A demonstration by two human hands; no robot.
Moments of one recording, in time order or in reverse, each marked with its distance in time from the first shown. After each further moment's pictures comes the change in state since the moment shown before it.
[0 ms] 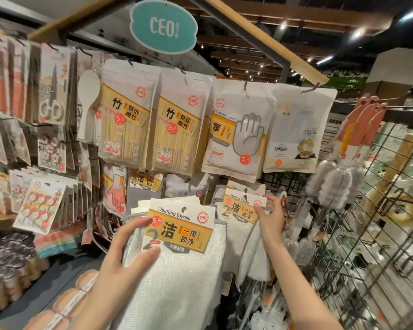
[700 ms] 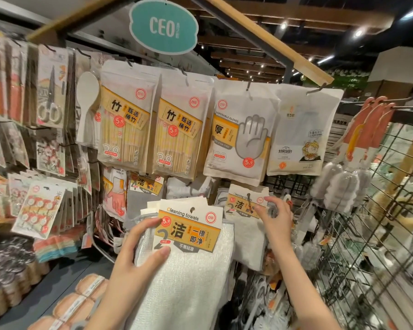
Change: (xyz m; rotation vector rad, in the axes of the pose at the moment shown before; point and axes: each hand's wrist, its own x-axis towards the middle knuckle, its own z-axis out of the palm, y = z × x) left_hand 0.019 -0.011 0.012 0.024 -0.003 0.026; right_hand -0.009 -0.024 -0.009 -0.221 -0.079 -0.088
